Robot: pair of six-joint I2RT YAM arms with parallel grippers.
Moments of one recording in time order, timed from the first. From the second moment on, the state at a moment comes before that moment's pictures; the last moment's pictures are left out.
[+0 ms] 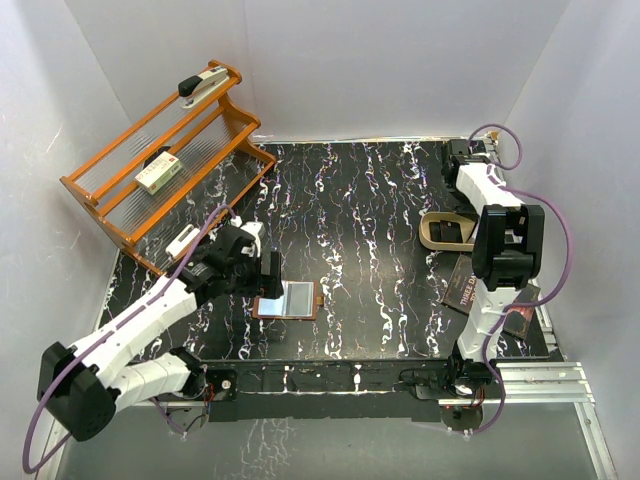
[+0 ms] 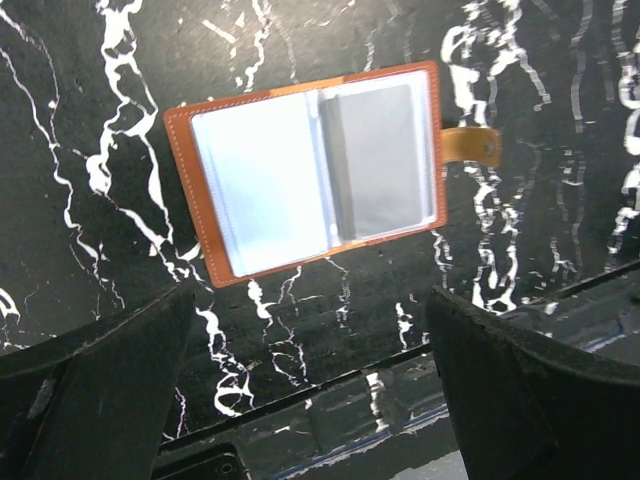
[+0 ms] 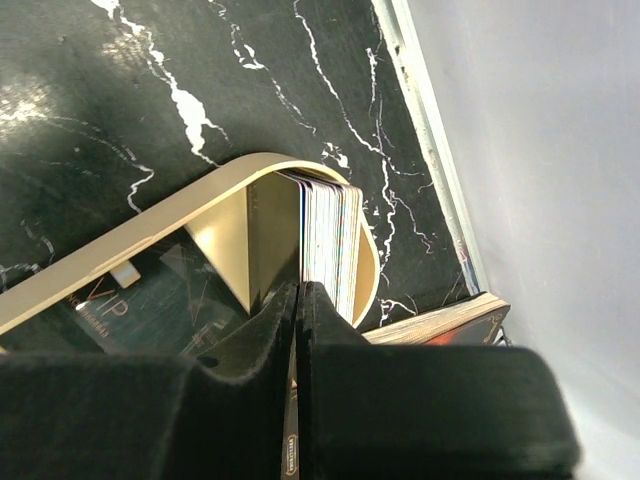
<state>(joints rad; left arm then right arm) -0.63 1.03 0.80 -0.71 0.02 -0.47 -0.03 1.99 1.58 -0.84 0.65 0.25</state>
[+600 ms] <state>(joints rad) -0.47 1.24 0.82 -0.76 -0.01 -0.58 -0.03 1.60 1.52 -0.88 0.33 0.25</state>
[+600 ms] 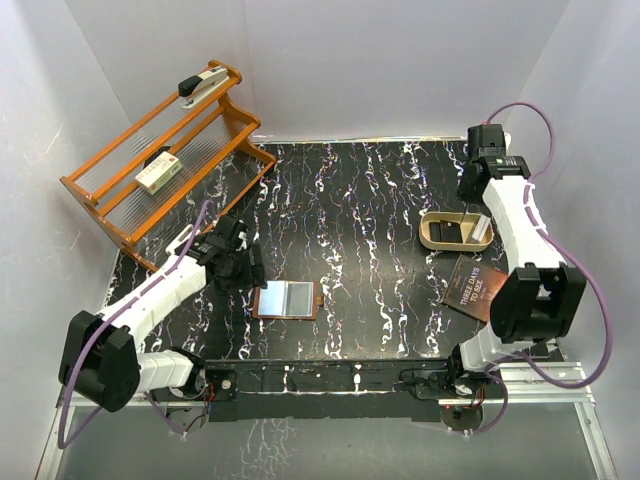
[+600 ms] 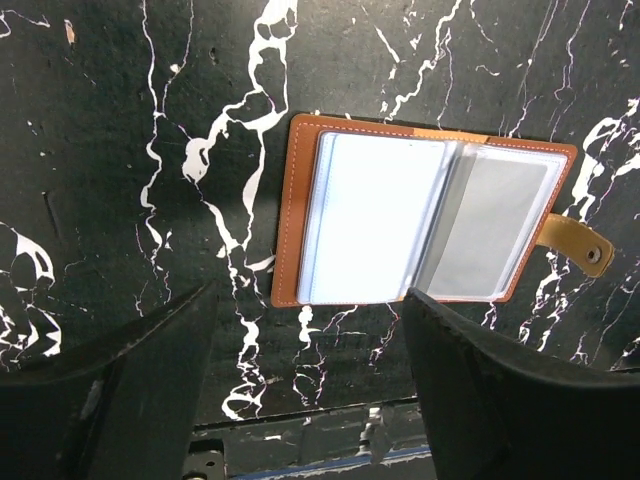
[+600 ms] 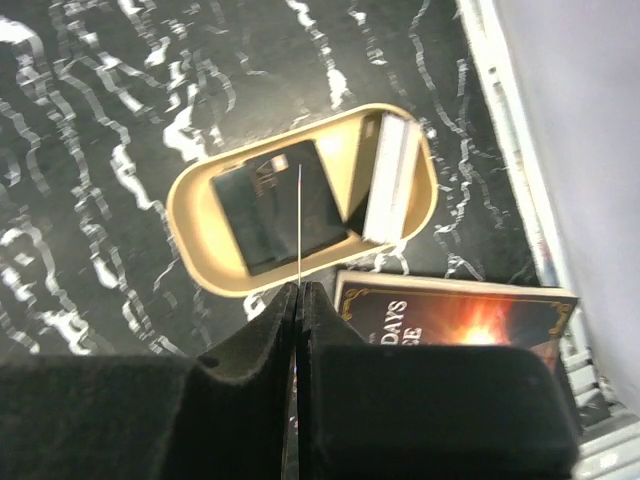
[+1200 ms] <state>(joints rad) -0.44 1.37 0.67 -0.56 0.19 -0.66 0.22 1.24 1.11 -0.73 -0.16 0.43</state>
